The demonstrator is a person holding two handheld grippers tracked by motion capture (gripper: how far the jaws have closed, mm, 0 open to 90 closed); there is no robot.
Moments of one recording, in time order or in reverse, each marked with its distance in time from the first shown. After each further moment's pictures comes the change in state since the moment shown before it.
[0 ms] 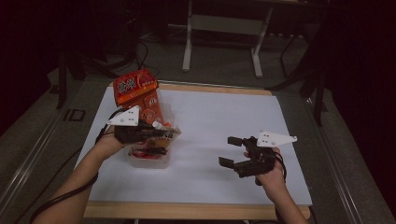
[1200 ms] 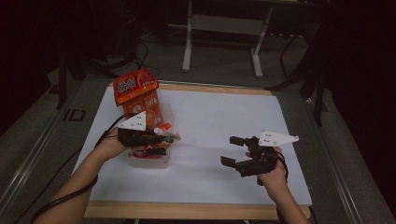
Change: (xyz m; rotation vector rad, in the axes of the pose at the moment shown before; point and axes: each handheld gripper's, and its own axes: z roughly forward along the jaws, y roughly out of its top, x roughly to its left) left arm -0.001 -0.018 0.007 0.168 0.026 -0.033; right arm -0.002 -0.001 -0.004 0.007 -0.015 0.006
